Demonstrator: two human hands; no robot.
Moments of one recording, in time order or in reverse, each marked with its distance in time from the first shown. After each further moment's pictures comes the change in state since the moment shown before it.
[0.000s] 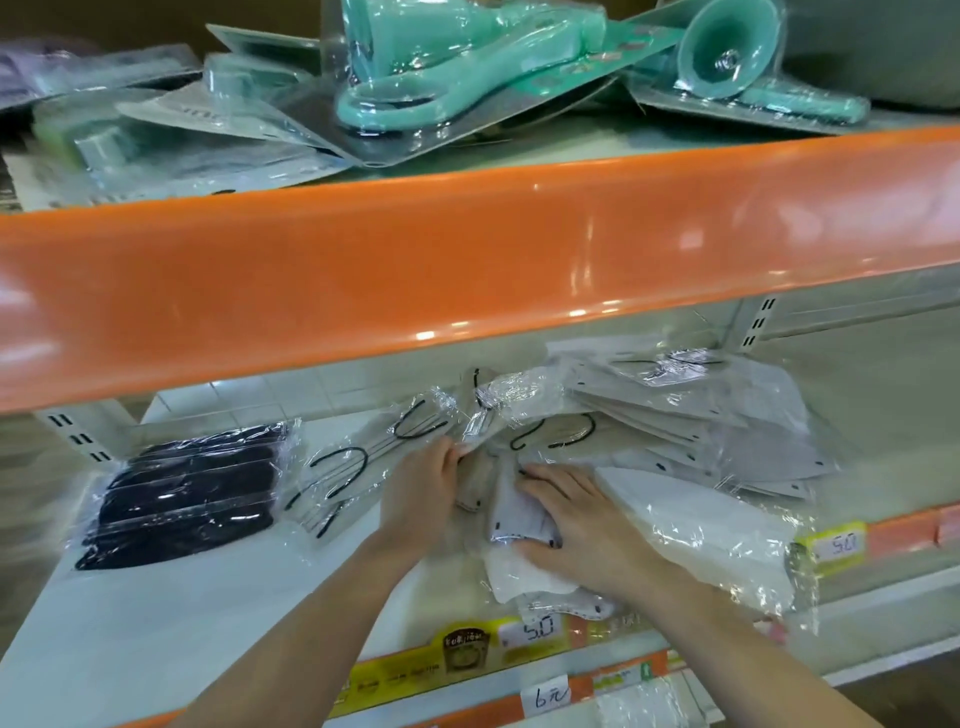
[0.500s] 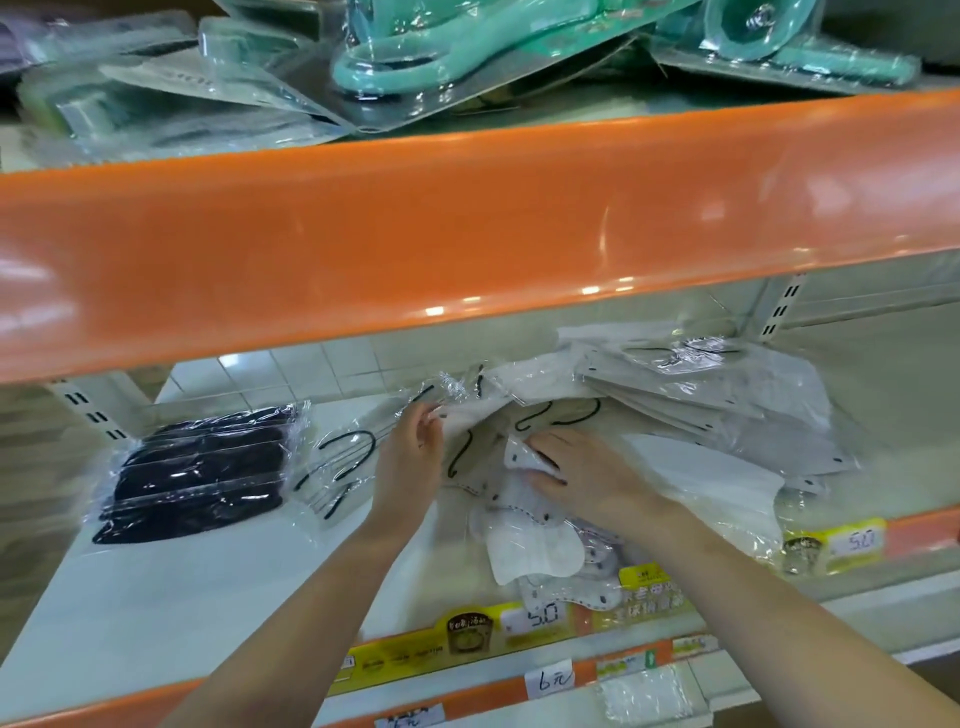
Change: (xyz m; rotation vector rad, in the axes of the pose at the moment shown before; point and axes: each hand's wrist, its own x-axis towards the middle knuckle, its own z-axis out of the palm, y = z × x) left_hand 0.000 0.008 -0.021 -0.382 0.181 -0.081; right_hand 0.041 0.011 -0.020 0.087 -0.061 0.044
